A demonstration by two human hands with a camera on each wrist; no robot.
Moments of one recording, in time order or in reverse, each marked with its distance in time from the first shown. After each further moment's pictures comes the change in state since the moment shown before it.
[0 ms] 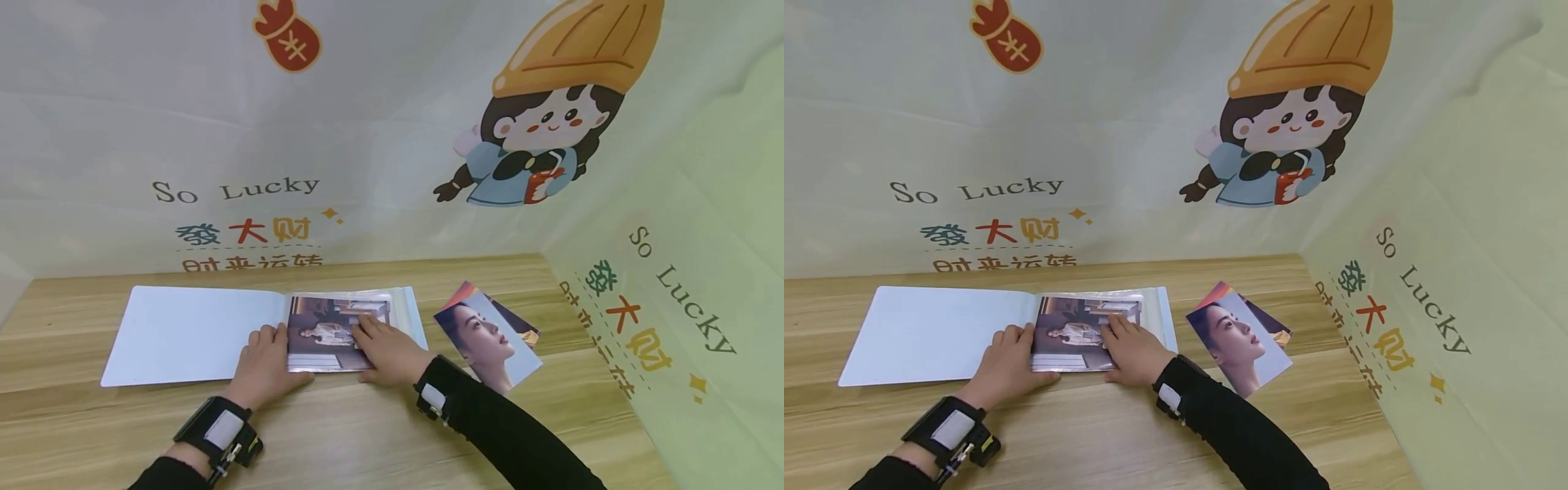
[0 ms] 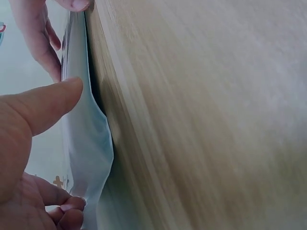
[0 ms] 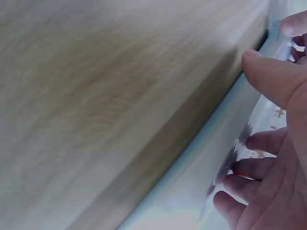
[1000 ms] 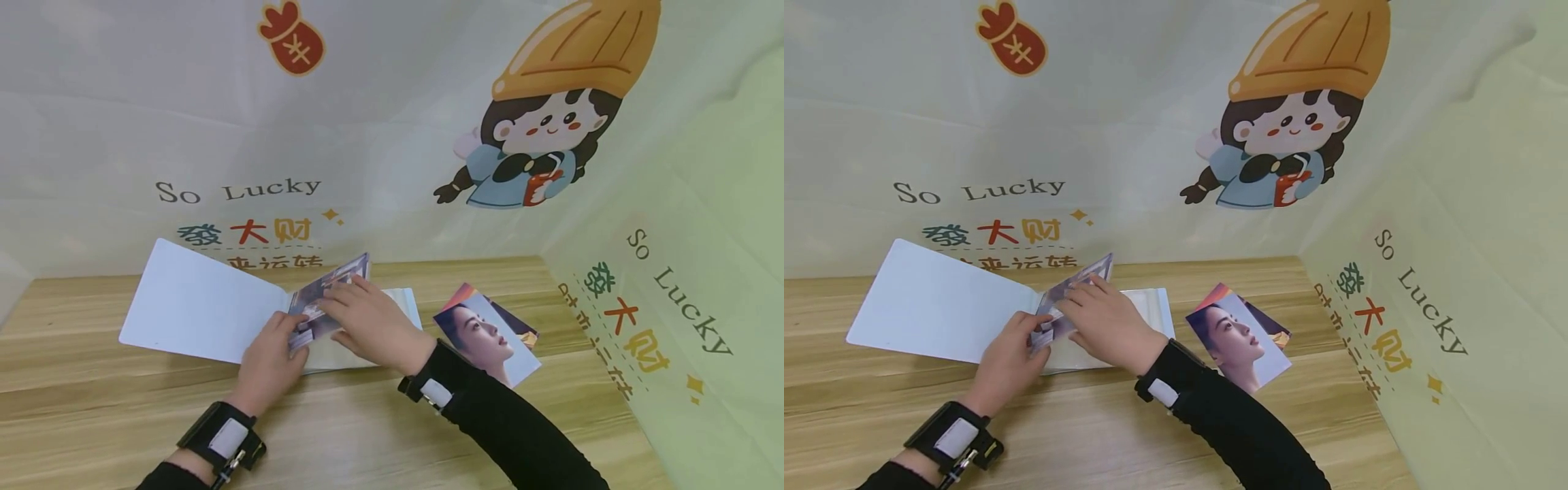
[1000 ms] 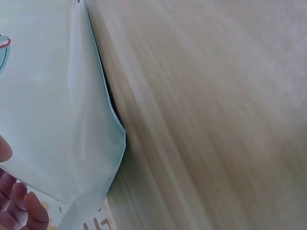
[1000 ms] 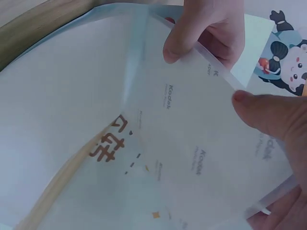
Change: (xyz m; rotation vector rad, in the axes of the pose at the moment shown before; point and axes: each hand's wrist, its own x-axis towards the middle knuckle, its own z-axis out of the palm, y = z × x) left_hand 0.001 0.017 -0.008 -0.190 0.321 0.127; right_hand -0.012 -0.033 -0.101 -0.188 0.426 -0.181
